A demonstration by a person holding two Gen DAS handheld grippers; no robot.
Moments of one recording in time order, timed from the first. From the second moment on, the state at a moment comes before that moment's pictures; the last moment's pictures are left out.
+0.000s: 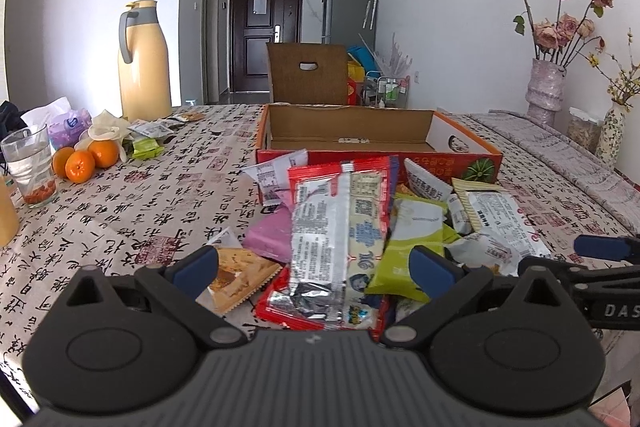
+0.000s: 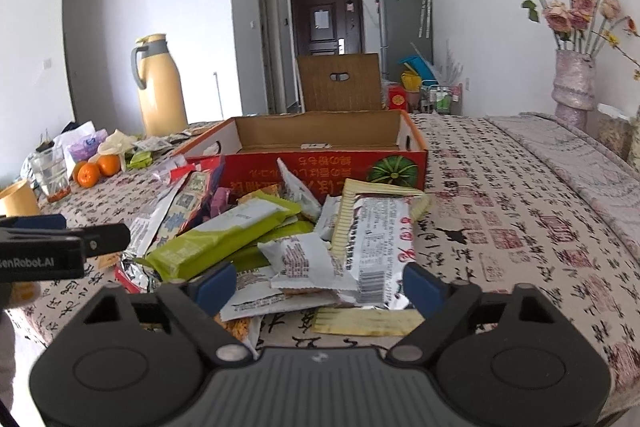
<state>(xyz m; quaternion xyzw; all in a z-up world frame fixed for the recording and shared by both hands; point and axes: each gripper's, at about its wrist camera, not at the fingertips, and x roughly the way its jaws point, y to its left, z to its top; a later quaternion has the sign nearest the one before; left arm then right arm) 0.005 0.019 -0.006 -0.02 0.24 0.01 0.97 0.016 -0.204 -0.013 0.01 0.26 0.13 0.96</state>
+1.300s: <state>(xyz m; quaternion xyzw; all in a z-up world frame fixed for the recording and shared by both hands) 0.069 0.103 -0.034 0.02 0.32 0.05 0.95 0.064 -0.206 -0.022 0.04 0.25 0.13 0.96</state>
